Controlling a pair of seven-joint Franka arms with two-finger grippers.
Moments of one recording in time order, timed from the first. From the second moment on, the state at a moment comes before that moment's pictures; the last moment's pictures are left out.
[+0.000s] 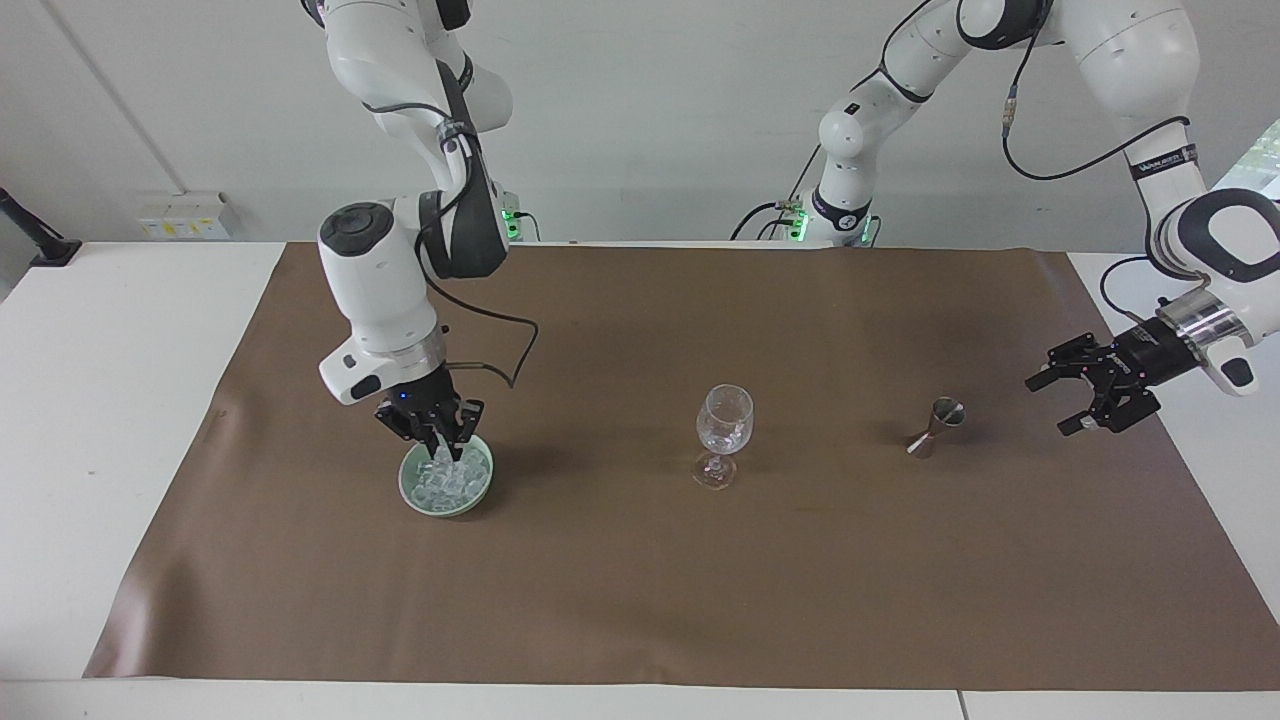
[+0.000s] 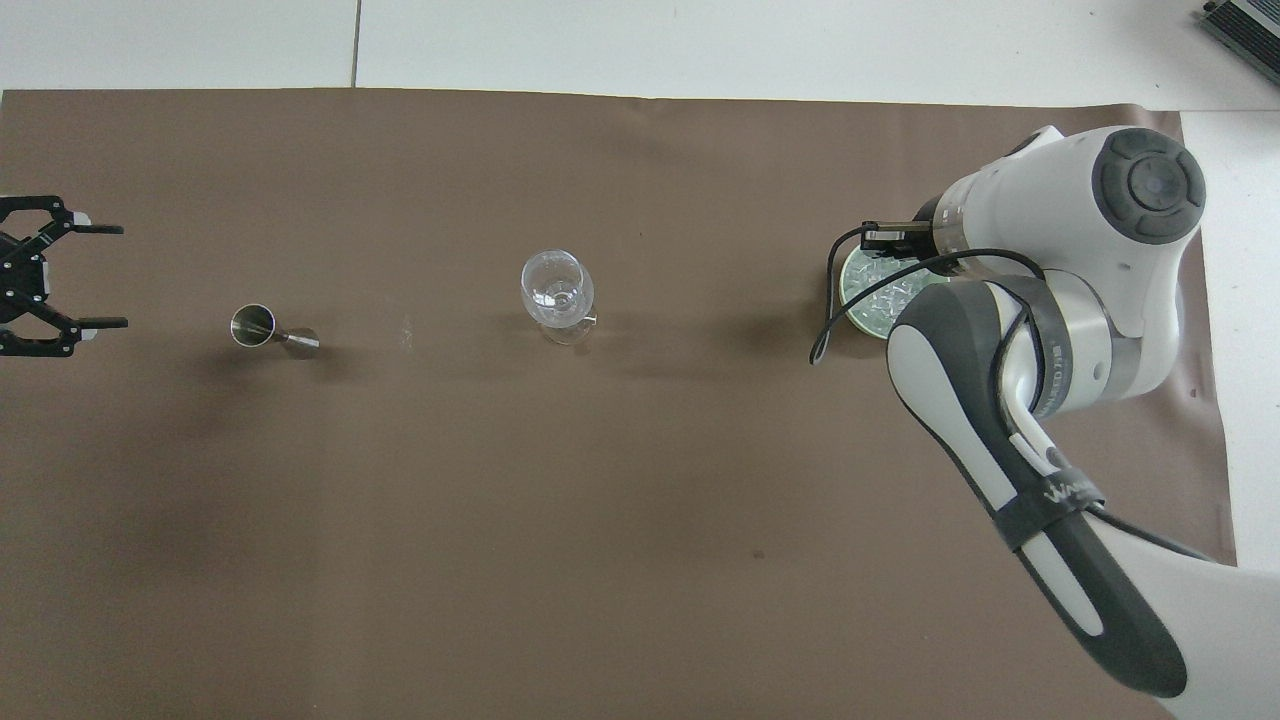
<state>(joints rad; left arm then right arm) 0.72 0.33 -0.41 -1.68 -0.70 1.81 -0.64 0.17 0.26 0.02 -1.73 0.01 2.21 0.23</state>
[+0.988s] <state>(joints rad) 0.62 0.06 -0.42 -1.67 -0.42 1.84 -0.38 0.44 0.21 0.14 -1.63 0.01 2.22 0.35</state>
